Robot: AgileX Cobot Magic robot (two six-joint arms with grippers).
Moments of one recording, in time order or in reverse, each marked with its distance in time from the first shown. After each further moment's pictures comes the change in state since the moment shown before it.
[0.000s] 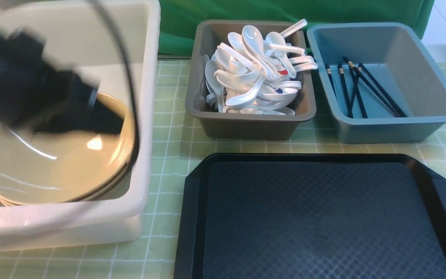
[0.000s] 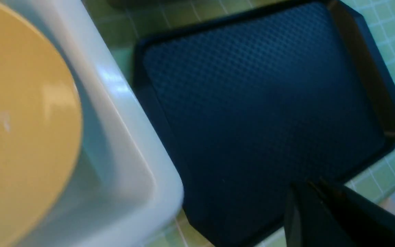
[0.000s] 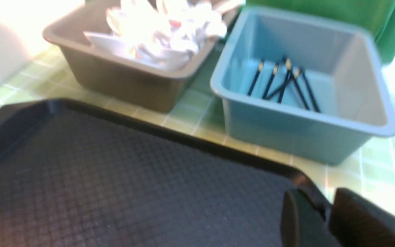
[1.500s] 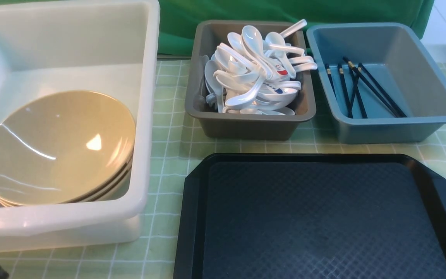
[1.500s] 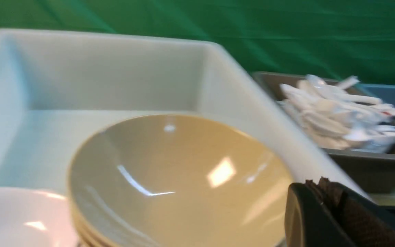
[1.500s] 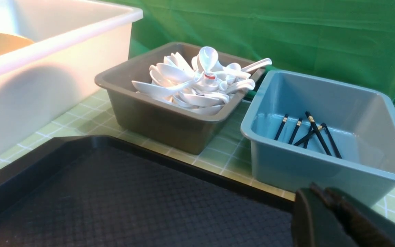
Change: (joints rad) right arm 0.097 -0.113 0.017 0.008 -0.017 0.024; left arm 0.113 -0.916 0.911 0.336 -0.925 -0.150
